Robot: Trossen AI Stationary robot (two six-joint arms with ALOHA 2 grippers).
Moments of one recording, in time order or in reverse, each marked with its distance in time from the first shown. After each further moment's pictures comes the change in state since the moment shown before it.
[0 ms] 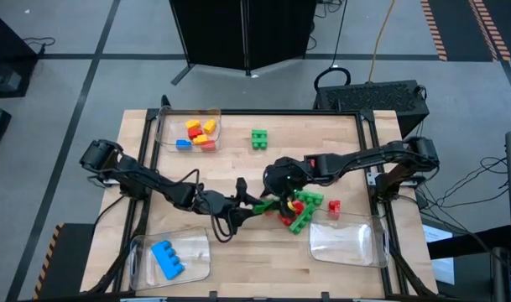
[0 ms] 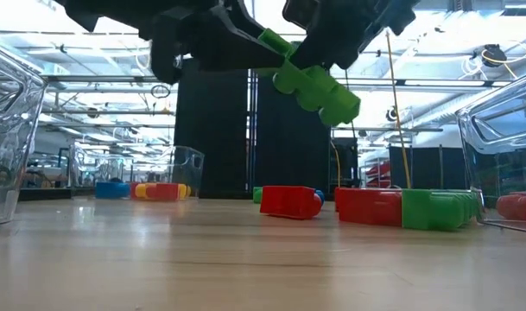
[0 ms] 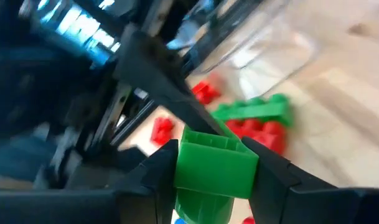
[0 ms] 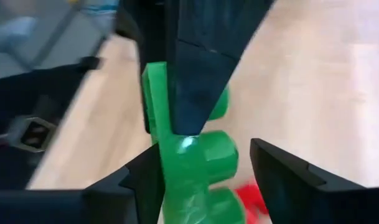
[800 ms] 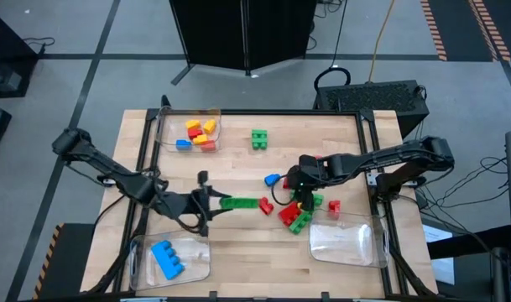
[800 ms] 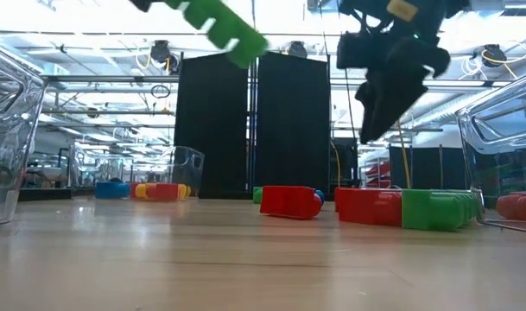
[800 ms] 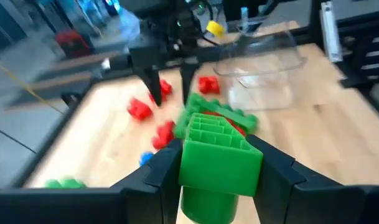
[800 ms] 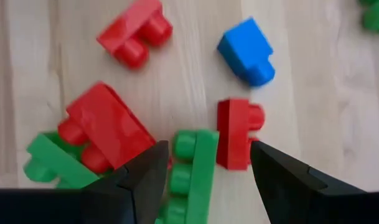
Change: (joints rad) left arm -0.186 -0.419 0.001 -0.527 -0.241 -0.720; right arm 0.033 -0.144 -0.094 -0.486 0.409 0.115
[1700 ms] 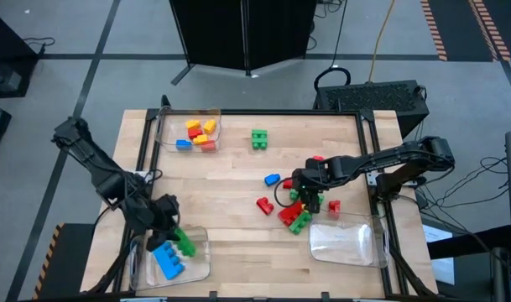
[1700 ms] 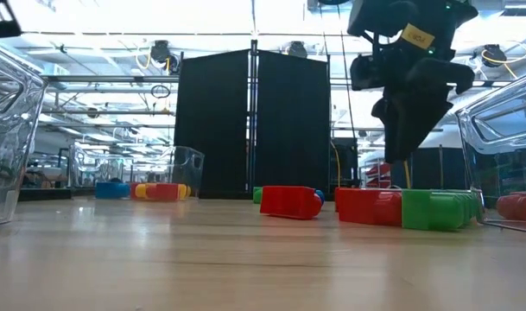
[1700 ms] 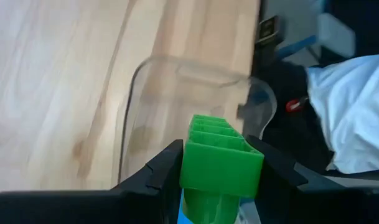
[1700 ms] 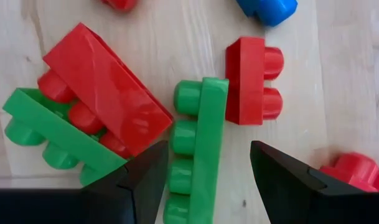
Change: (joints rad) left arm -0.272 -0.247 -0.001 -0.671 0.460 -1.056; right arm -0.001 0.000 -0.067 -0.053 -0.037 0.056
